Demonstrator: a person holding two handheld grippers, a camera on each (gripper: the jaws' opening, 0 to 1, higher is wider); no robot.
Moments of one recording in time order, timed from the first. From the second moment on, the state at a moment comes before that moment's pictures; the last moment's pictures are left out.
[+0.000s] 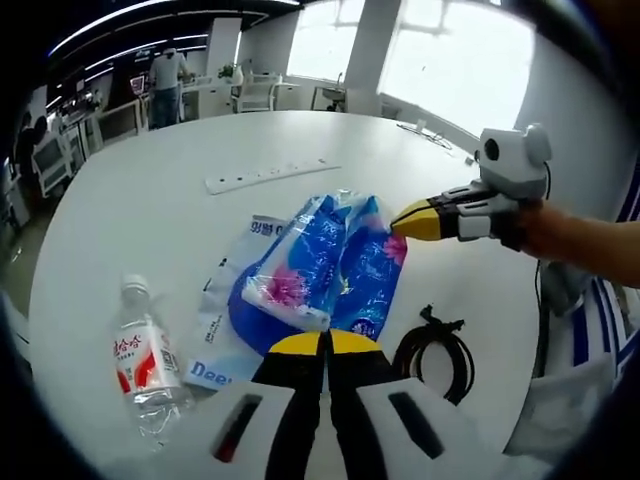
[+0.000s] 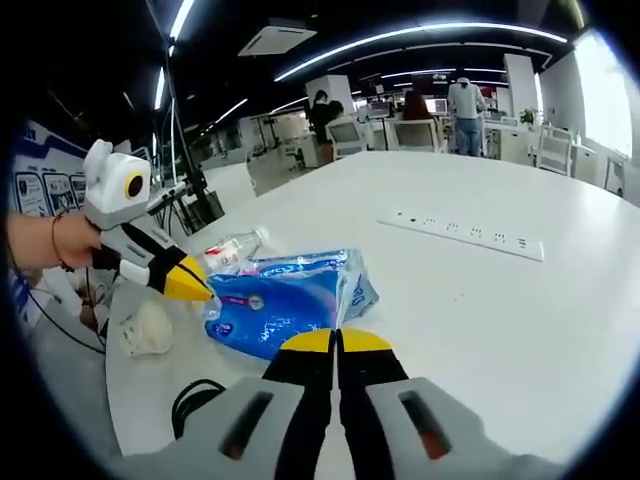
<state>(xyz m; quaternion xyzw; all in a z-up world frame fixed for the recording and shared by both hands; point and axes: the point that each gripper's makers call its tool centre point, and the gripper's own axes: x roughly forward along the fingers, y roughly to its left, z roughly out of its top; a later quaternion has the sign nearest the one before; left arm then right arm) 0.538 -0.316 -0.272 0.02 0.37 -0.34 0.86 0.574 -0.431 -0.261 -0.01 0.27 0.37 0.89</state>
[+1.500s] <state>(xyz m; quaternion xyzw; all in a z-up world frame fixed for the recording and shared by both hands) 0.532 -0.370 -0.233 0.02 0.34 -0.38 0.86 0.558 -0.491 -0.221 -0.02 0.24 0.34 0.91</state>
